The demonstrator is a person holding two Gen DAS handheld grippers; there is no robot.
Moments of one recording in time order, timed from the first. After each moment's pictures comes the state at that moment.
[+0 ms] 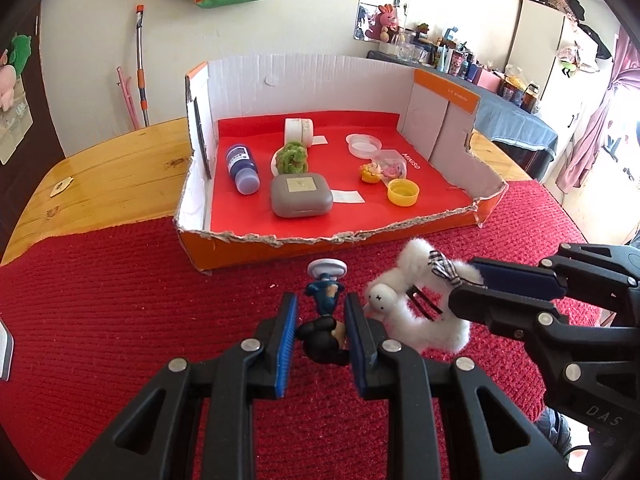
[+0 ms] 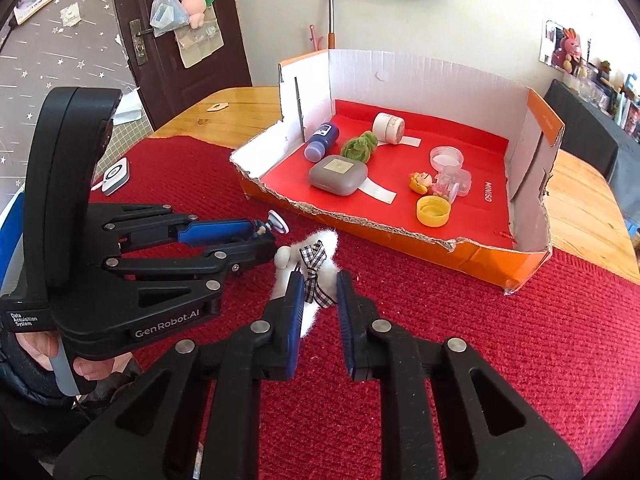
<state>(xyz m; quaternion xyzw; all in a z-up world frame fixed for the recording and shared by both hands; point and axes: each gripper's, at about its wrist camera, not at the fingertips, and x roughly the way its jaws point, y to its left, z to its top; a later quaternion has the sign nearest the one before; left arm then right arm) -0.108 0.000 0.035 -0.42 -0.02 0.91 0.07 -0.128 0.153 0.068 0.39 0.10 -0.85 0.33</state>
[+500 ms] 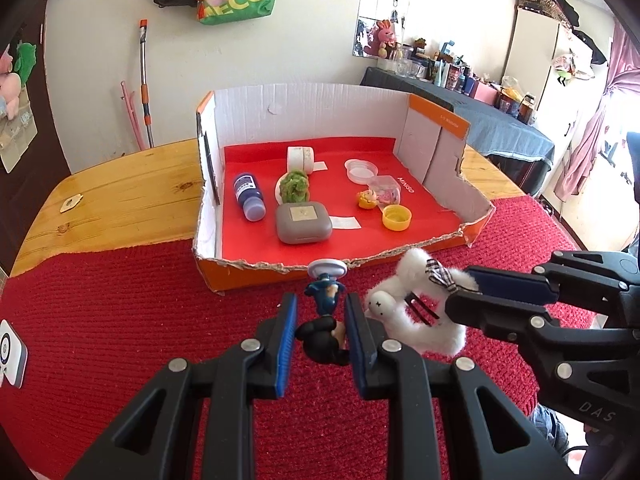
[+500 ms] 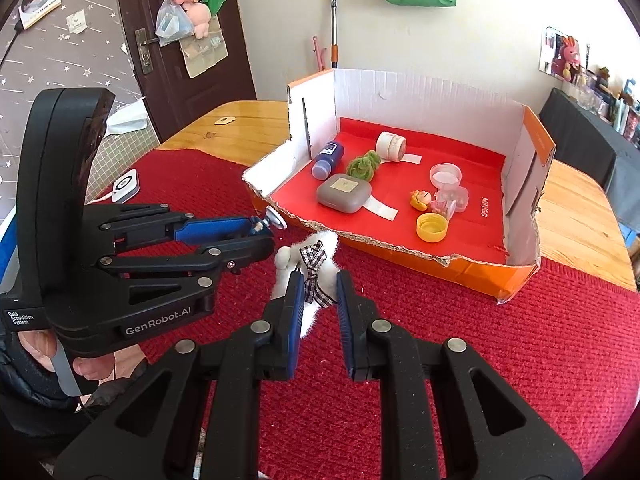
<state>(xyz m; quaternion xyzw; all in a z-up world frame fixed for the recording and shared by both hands) -0.104 -0.003 0.059 -0.39 -0.02 0.92 0.06 -0.123 0.155 0.085 0.38 0.10 -0.86 0.34</state>
